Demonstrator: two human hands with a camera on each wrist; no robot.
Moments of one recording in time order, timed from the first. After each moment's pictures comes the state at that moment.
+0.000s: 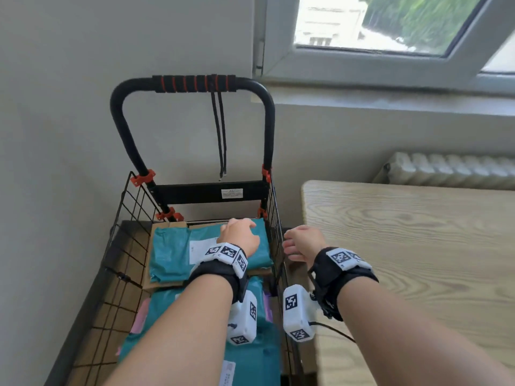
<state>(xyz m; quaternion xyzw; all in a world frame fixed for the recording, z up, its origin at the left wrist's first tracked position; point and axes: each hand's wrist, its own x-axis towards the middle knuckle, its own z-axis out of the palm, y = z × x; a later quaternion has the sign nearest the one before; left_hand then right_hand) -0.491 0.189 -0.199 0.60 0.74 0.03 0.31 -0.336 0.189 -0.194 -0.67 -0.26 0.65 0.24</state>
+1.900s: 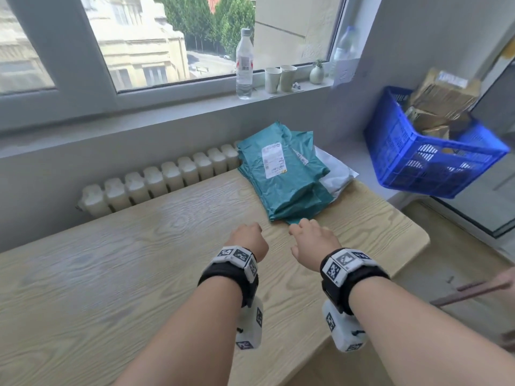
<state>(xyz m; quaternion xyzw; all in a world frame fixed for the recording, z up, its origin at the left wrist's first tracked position) 0.270 0.070 -0.154 0.84 0.46 -0.05 0.27 0.389 -0.031 -0.137 -0.82 -0.56 0.06 -0.08</state>
